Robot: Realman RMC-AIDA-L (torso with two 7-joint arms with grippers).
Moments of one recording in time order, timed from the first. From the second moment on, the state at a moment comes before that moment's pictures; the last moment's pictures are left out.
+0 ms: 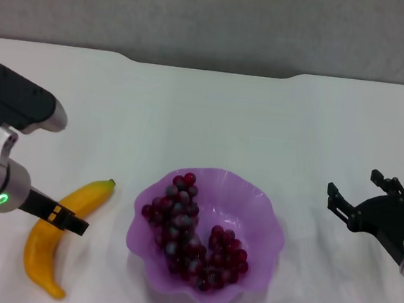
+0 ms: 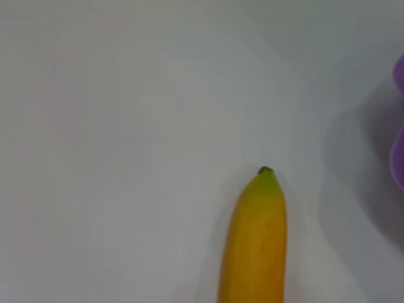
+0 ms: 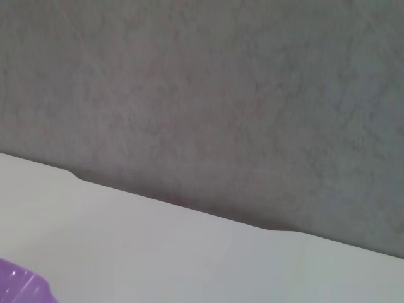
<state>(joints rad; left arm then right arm) -0.45 -2.04 -1.64 -1.22 2.72 -1.16 0.35 0.45 2.01 0.57 0.30 -2.23 -0.87 0.05</state>
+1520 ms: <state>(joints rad) -0.51 -2.04 -1.63 -0.98 2.74 -0.94 0.36 0.45 2.01 0.57 0.30 -2.23 -0.88 0.05</state>
